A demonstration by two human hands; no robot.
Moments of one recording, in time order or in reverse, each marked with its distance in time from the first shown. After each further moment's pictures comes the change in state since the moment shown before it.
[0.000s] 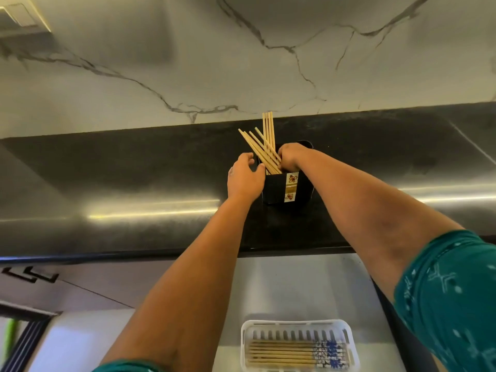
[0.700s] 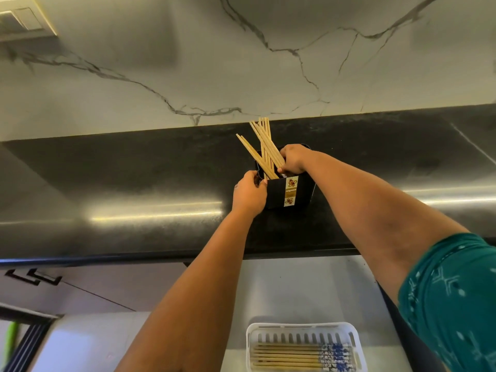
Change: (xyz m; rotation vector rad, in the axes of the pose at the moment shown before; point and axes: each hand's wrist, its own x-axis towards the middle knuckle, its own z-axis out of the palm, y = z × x) left_hand -0.009 -0.024 0.005 0.001 -0.110 -0.103; right_hand 0.005 0.001 0.003 0.085 0.005 -0.084
